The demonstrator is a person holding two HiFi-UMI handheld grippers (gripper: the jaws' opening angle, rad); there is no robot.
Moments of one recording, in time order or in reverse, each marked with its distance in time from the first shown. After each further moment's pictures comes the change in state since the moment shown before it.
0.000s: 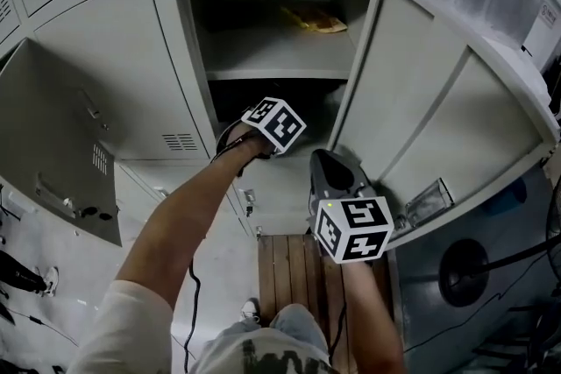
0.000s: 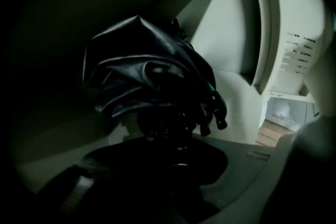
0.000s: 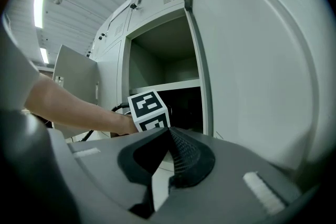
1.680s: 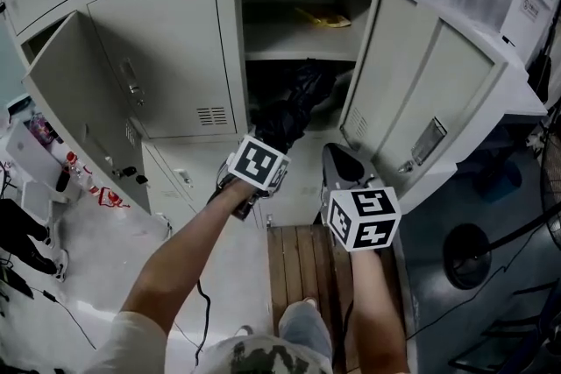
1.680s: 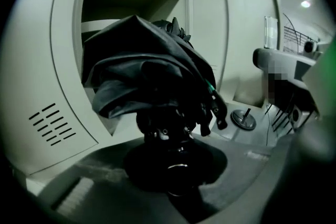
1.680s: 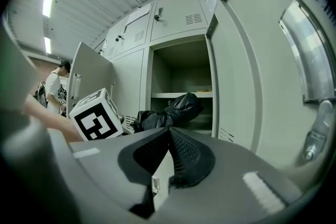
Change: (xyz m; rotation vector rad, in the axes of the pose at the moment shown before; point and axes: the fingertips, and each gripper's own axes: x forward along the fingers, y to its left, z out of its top) left arm -0.137 -0.091 -0.094 -0.233 -0.282 -0.277; right arm -0.069 0.065 0.001 -0.076 -0.033 -0.045
